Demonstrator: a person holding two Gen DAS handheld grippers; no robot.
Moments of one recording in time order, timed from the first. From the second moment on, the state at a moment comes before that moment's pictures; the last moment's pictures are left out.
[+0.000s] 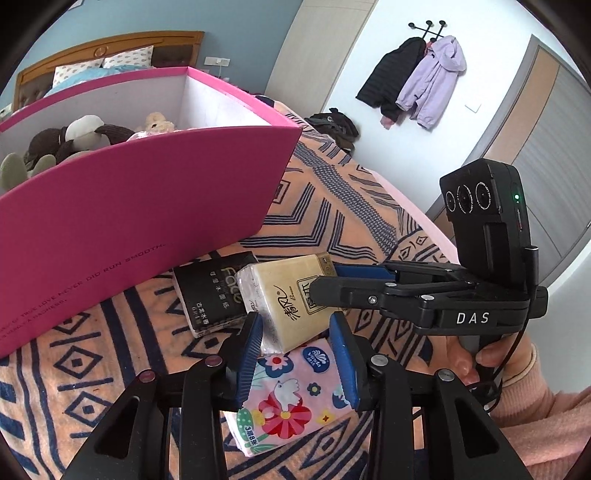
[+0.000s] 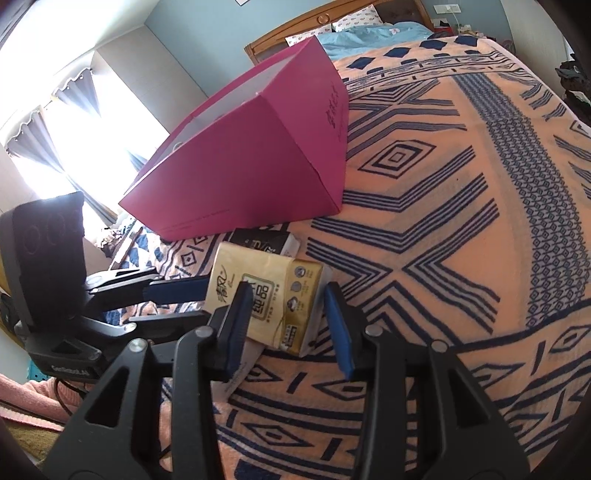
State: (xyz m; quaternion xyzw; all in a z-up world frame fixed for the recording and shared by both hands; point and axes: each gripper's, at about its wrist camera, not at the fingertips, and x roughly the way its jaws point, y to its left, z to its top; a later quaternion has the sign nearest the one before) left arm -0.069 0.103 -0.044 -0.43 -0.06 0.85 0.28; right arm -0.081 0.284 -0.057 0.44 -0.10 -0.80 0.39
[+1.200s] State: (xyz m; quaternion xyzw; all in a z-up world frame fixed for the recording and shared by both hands) left arm -0.055 0.075 0.013 -0.35 -0.05 0.89 0.27; right arm -0.062 0.257 0.017 0.36 -0.04 -0.83 0.42
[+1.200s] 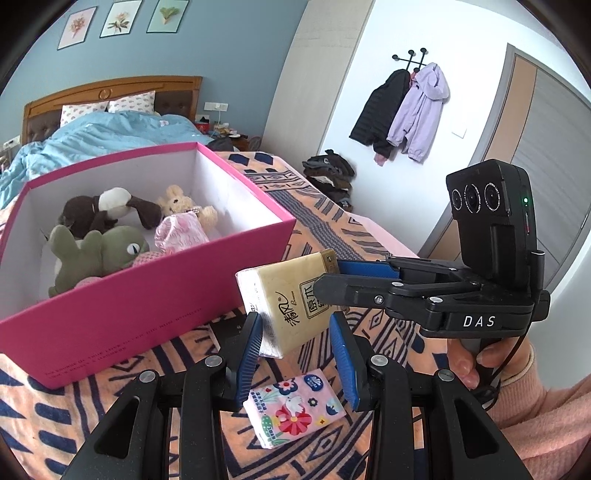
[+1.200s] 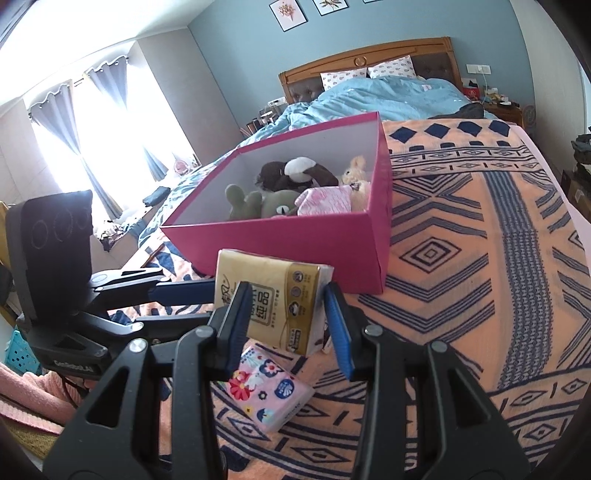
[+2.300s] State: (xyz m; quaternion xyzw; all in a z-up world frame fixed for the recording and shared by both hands) left arm -0.055 0.068 0.034 -0.32 -0.04 0.91 0.26; right arm -0.063 0.248 0.044 0.32 -0.03 -0.84 0.43
